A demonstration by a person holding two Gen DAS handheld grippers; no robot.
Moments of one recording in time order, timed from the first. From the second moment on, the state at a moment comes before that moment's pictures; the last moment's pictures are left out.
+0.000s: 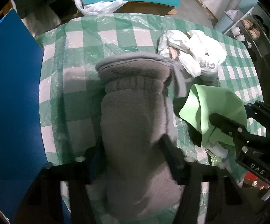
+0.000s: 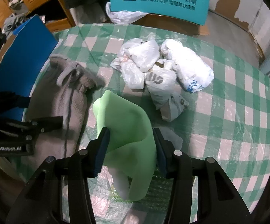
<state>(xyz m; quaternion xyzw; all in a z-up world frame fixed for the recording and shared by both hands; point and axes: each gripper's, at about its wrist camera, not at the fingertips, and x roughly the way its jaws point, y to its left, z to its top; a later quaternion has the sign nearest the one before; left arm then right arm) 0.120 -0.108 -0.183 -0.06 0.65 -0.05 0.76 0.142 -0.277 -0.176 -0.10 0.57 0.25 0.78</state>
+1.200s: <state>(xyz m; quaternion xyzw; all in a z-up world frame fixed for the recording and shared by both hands) 0.081 -0.093 -0.088 -0.01 0.55 -0.06 0.83 0.119 -0.265 -0.085 -0.09 0.50 0.25 0.83</state>
